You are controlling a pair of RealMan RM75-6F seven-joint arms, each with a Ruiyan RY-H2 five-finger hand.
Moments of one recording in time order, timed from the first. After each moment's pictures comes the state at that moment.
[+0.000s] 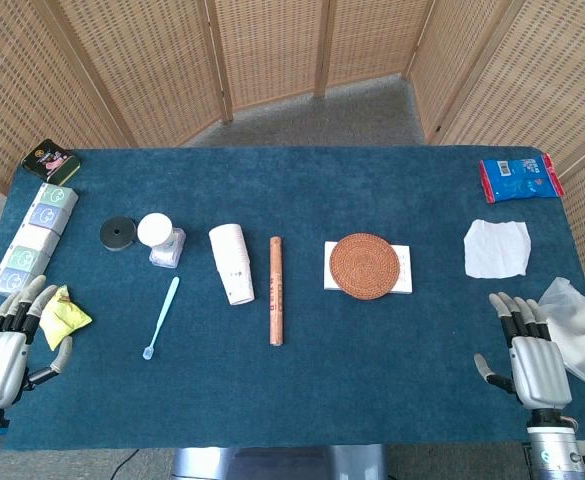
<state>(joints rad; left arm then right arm) -0.06 -1.15 0.01 -1.79 1.55 1.54 0.03 0.06 -1.20 0.07 -1.79 -1.44 1.46 -0.15</state>
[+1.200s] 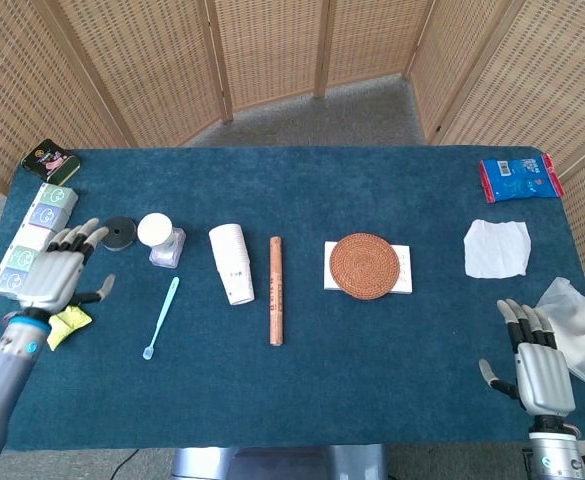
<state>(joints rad) -0.48 -1.11 -0.20 -1.72 1.06 1.01 0.29 0.04 -1.22 0.06 -1.78 -1.41 1.47 -0.15</state>
